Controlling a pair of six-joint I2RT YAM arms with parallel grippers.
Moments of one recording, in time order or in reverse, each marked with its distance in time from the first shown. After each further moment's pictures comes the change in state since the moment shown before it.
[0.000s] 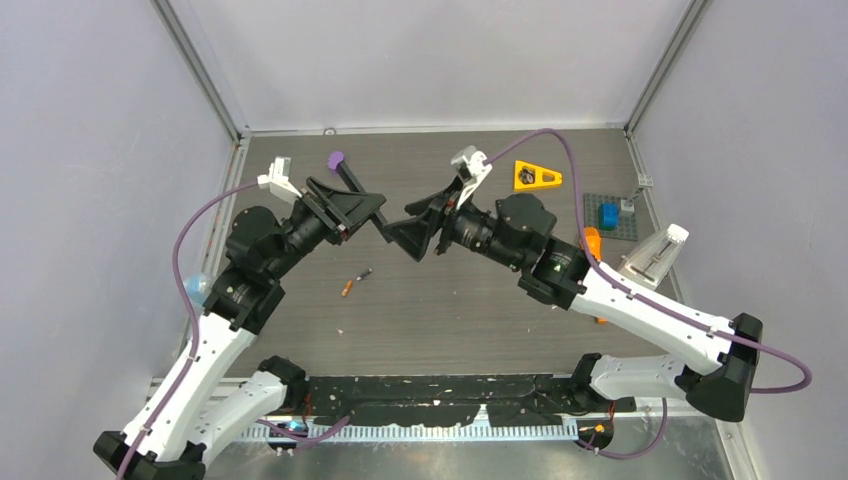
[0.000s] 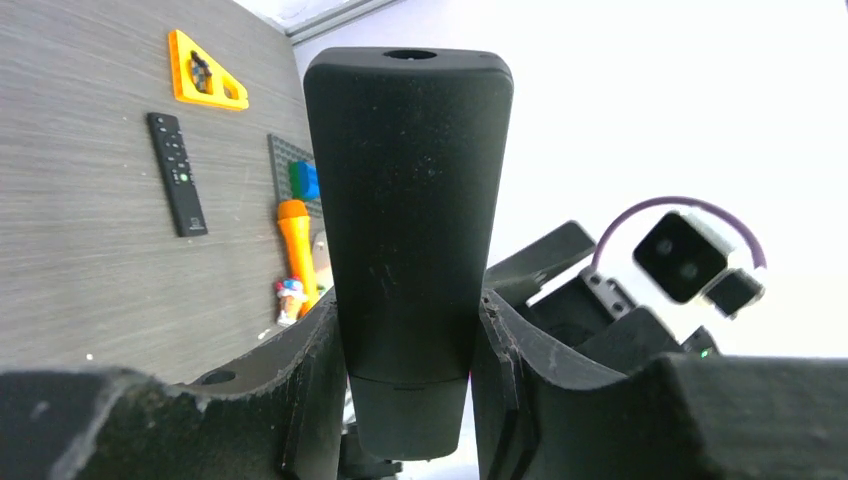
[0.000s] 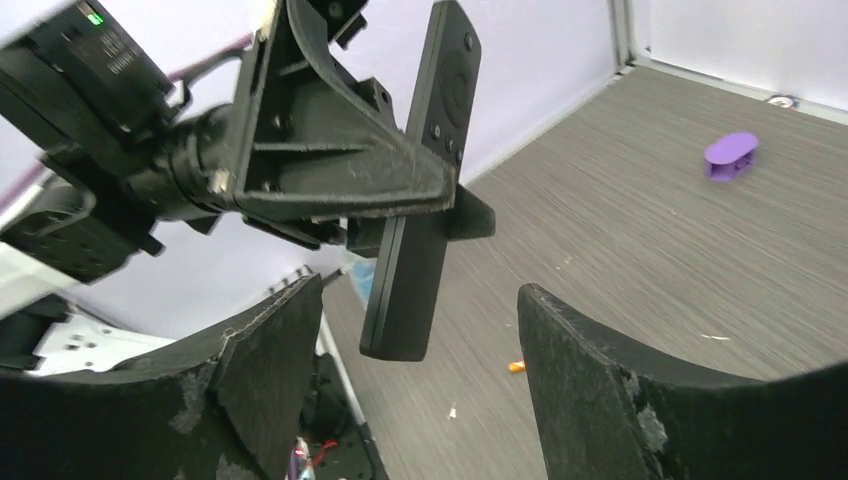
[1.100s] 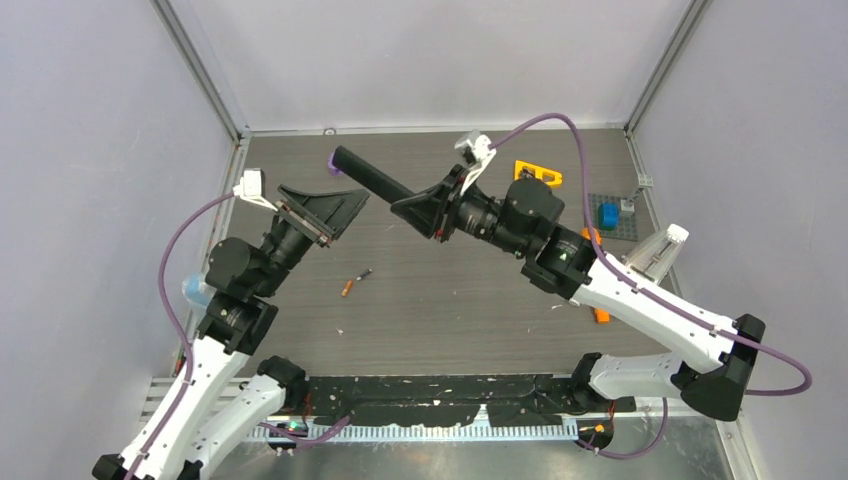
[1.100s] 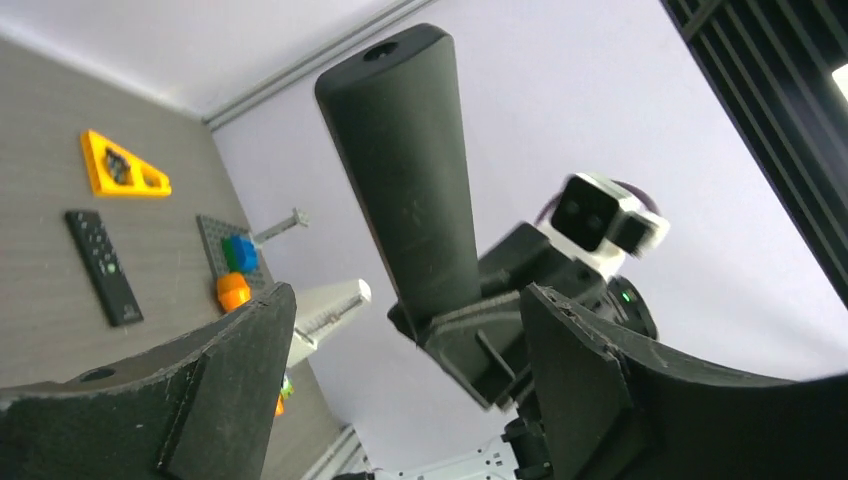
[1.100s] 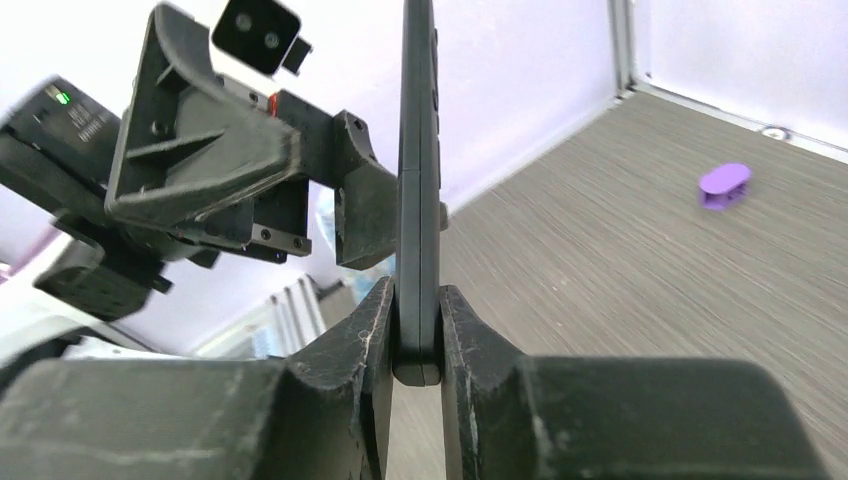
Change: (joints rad) left arm 0.005 -0.126 -0.116 0.219 -0.047 -0.066; right arm 0.030 0.031 0.089 -0.084 0.037 -0.090
